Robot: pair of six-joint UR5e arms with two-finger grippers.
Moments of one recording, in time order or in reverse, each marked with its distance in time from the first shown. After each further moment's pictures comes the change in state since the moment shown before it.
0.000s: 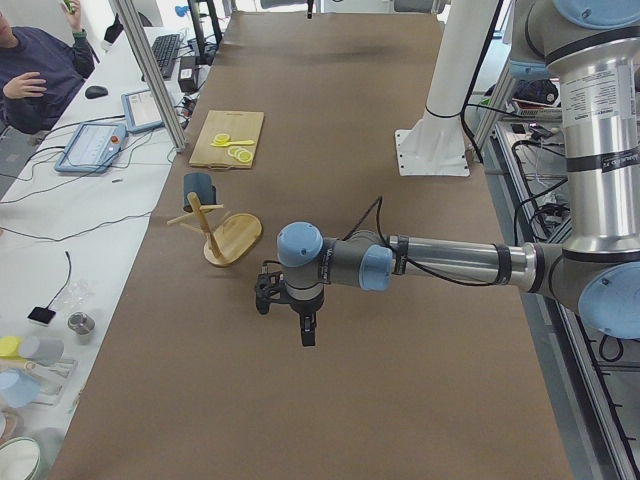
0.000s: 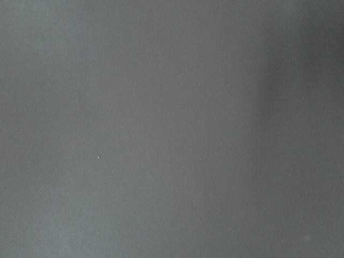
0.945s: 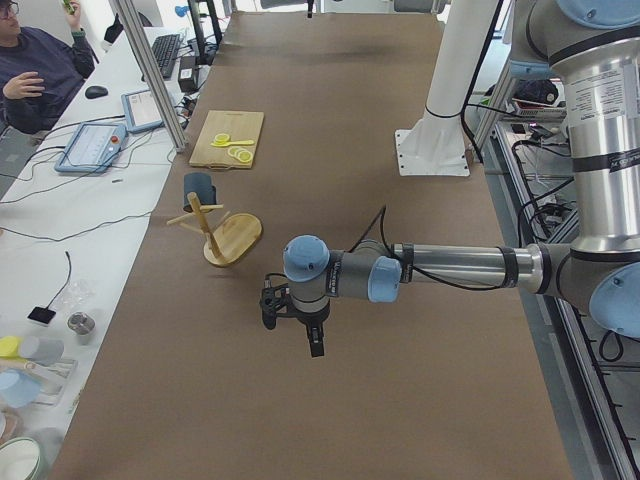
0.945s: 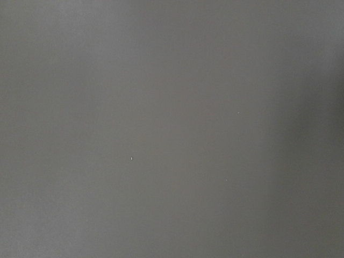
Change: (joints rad) left arm 0.028 0.019 0.026 -0.026 -0.010 -0.208; right arm 0.008 -0.003 -0.001 -0.001 -0.006 -0.001
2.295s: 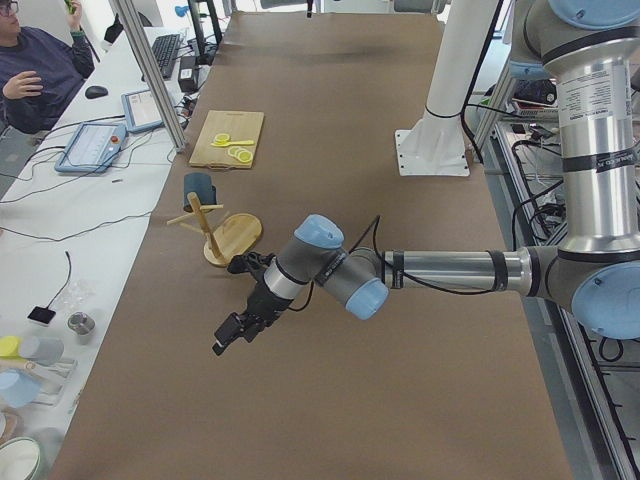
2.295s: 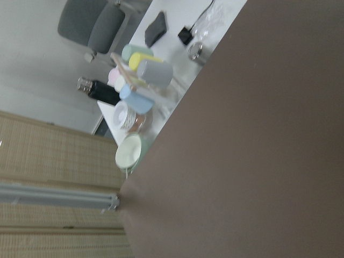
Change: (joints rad) left arm 0.021 -0.037 0.044 -0.493 0.660 0.590; right arm 0.001 0.004 0.009 -0.012 0.002 -0.001
